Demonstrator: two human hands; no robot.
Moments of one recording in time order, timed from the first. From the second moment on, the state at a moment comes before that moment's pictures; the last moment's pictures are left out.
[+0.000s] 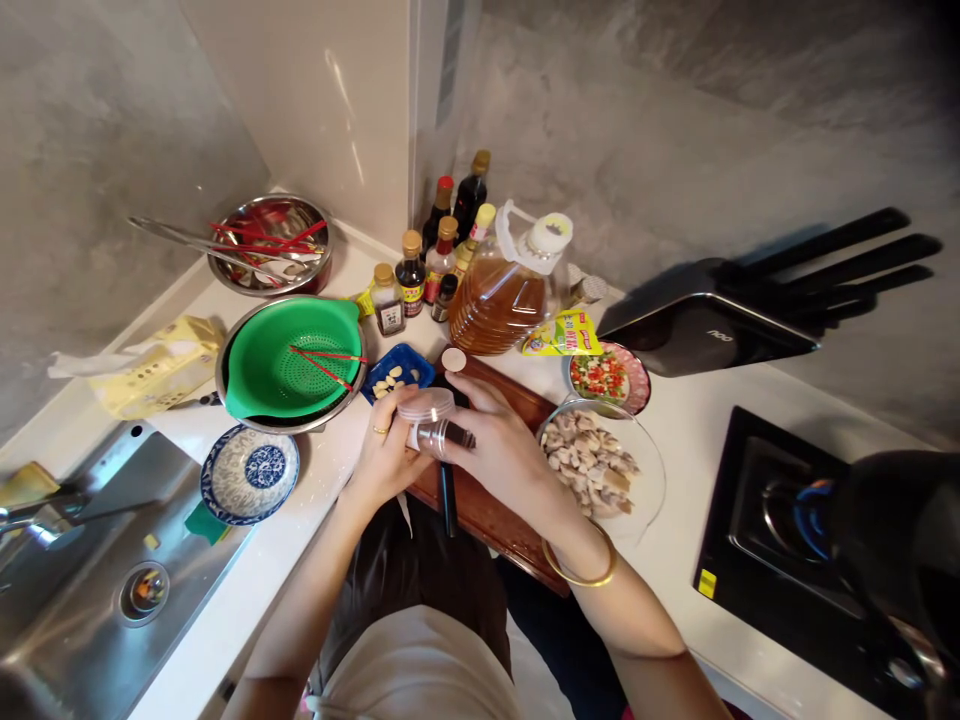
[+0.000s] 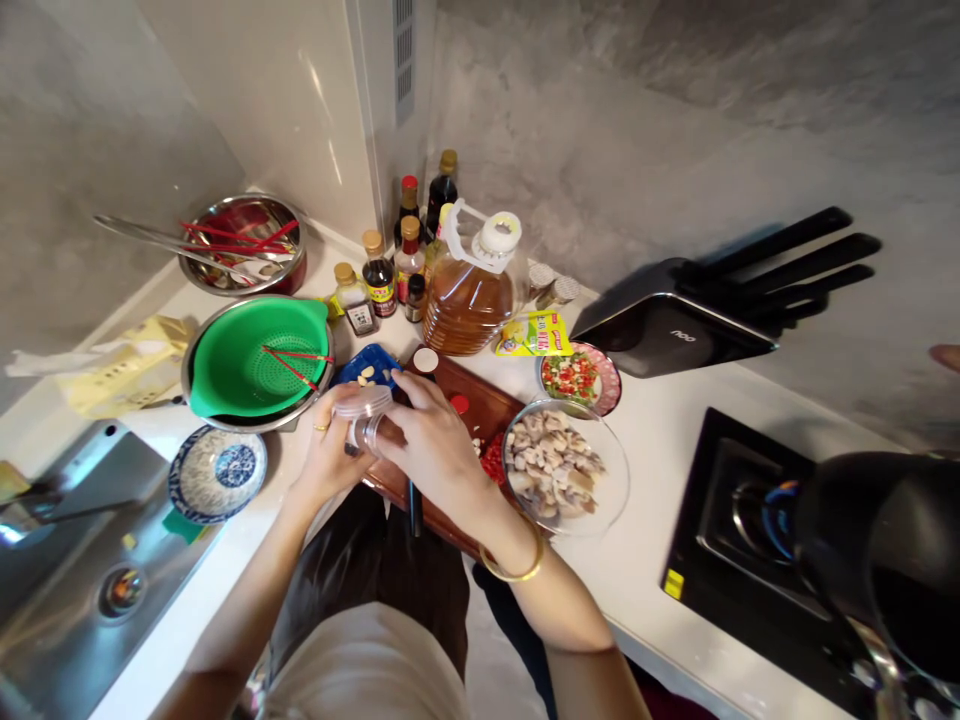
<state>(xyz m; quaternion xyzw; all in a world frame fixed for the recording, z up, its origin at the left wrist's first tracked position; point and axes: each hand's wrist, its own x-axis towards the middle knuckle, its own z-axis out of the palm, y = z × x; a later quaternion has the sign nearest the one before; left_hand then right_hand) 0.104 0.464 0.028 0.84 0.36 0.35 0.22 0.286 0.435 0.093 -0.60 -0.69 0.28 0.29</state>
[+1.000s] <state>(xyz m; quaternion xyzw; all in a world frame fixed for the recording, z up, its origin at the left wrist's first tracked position) 0.095 0.469 0.018 0.77 0.48 0.33 0.25 0.356 0.437 -0.006 -0.47 -0.07 0.63 0.62</state>
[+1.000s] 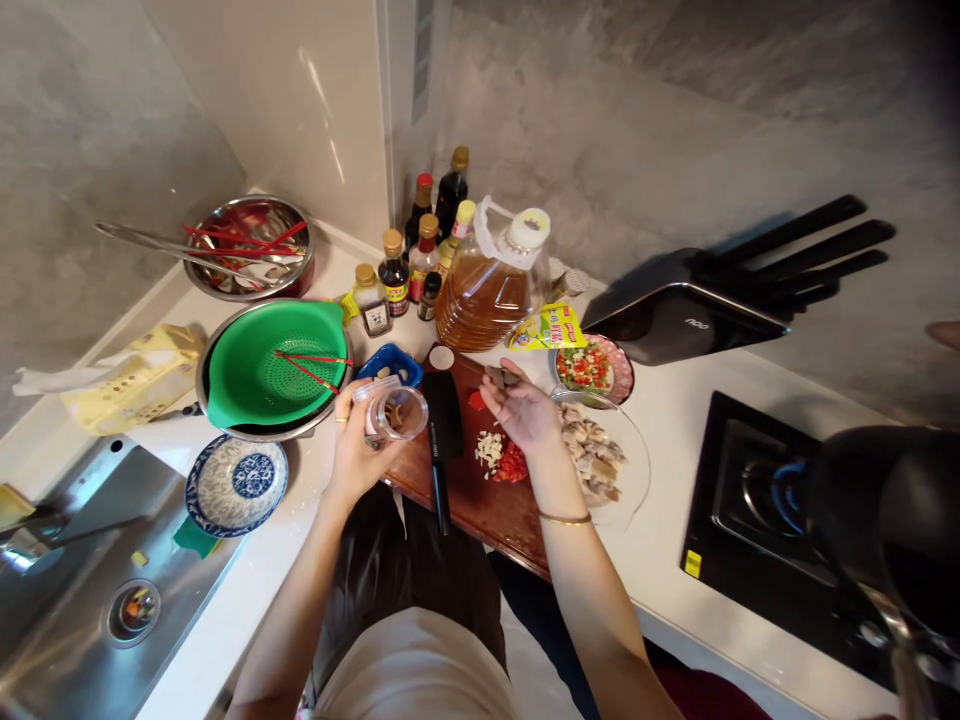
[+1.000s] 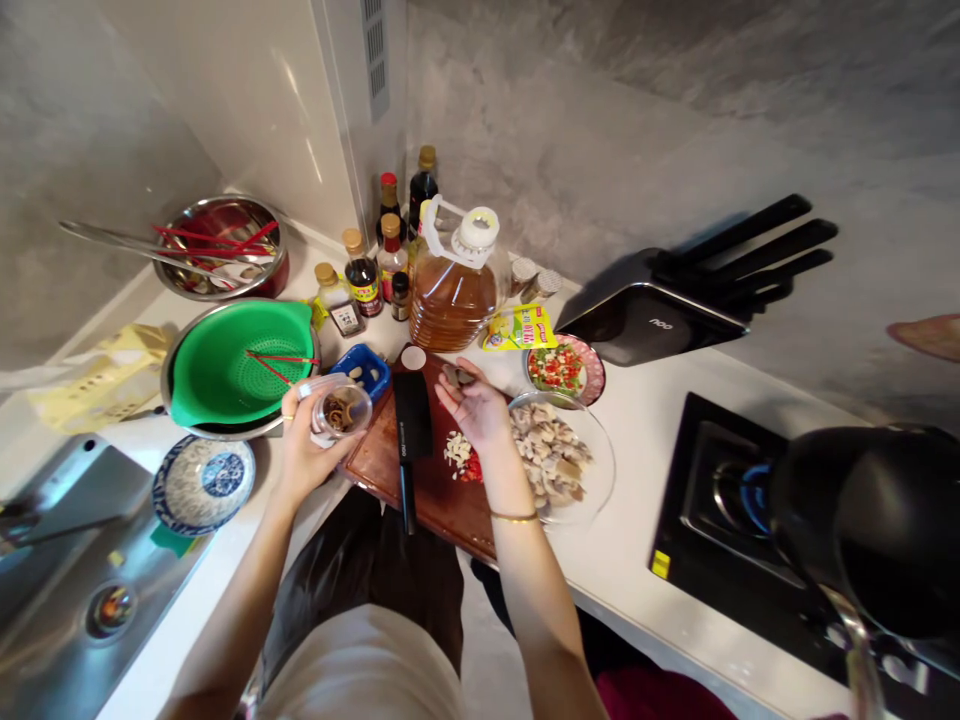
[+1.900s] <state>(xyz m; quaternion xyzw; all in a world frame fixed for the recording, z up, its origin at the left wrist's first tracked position) 0.086 0.459 -0.007 0.72 0.51 0.36 0.29 0.310 0.544 -0.120 -0.87 -0.36 0.31 0.14</state>
